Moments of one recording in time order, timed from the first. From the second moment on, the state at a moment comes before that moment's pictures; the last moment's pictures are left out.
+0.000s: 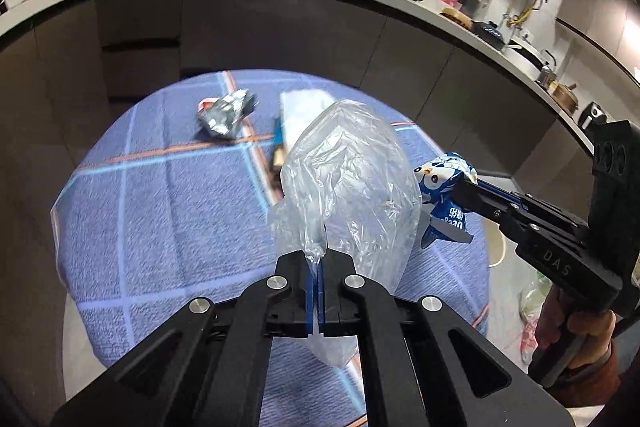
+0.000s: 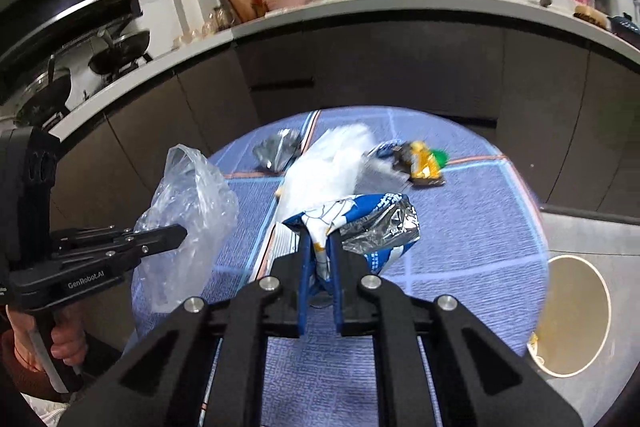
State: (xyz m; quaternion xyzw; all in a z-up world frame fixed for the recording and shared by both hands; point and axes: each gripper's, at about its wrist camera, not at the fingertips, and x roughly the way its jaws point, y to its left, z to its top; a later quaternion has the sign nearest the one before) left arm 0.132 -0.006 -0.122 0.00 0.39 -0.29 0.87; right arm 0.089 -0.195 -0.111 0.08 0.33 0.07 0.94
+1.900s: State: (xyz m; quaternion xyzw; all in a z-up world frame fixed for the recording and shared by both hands) left arm 0.140 -0.421 -0.201 0.18 0.42 -0.47 0.75; right arm 0.006 -0.454 -0.266 0.16 0.38 -0.16 0.90
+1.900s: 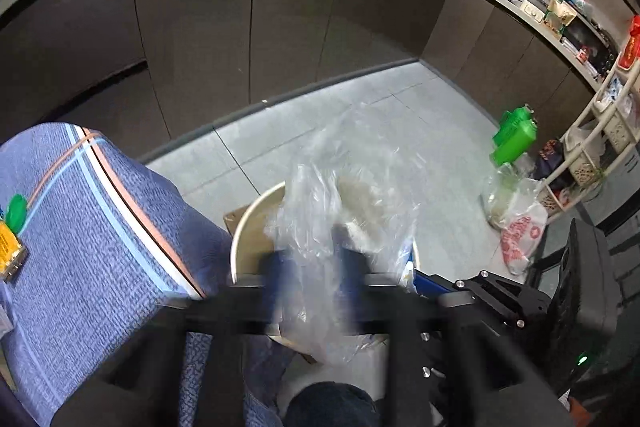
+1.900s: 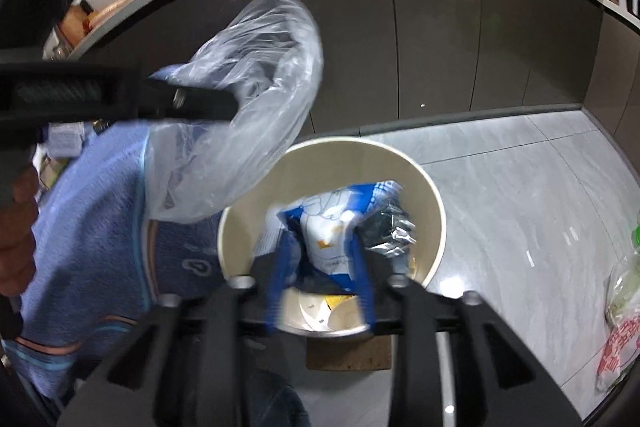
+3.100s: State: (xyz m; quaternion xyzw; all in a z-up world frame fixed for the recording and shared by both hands) left arm 0.139 -0.251 -0.087 0.07 0.35 -0.34 0.87; right arm 0.005 -0.365 -0.156 0.07 0.31 -0.12 0.94
